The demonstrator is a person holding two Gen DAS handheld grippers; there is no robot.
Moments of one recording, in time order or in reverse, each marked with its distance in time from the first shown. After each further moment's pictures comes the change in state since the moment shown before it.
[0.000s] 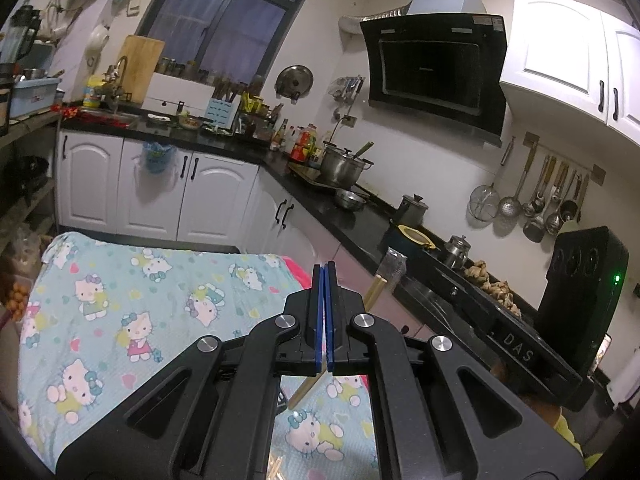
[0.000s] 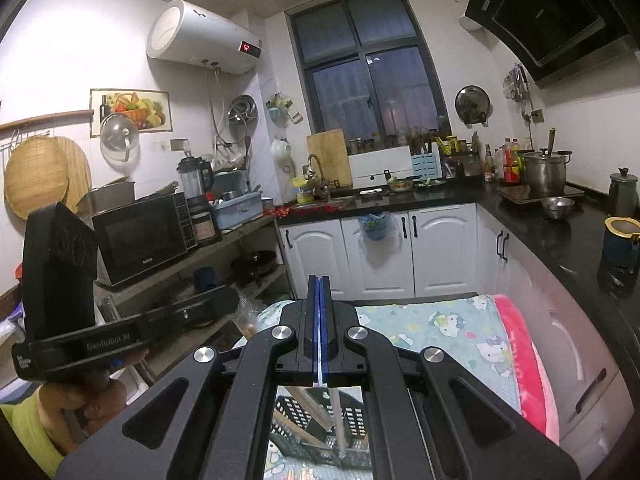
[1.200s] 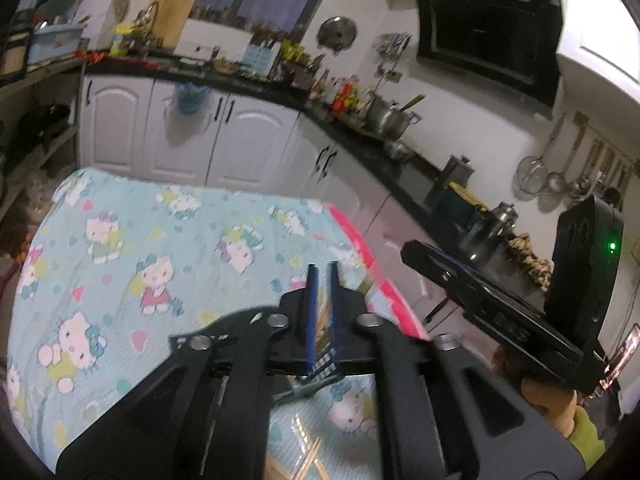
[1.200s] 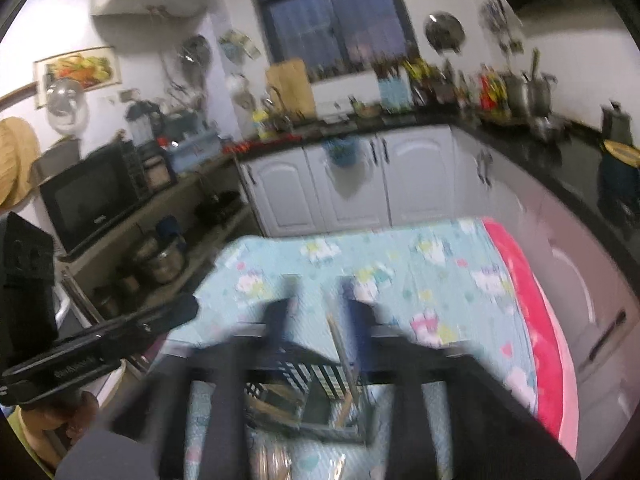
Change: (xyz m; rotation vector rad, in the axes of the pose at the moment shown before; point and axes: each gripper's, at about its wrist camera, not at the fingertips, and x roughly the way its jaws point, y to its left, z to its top) left arm 0.061 0.067 -0.057 -0.087 0.167 0.109; right arm 0.093 -0.039 -0.069 0.109 0.254 -0.122
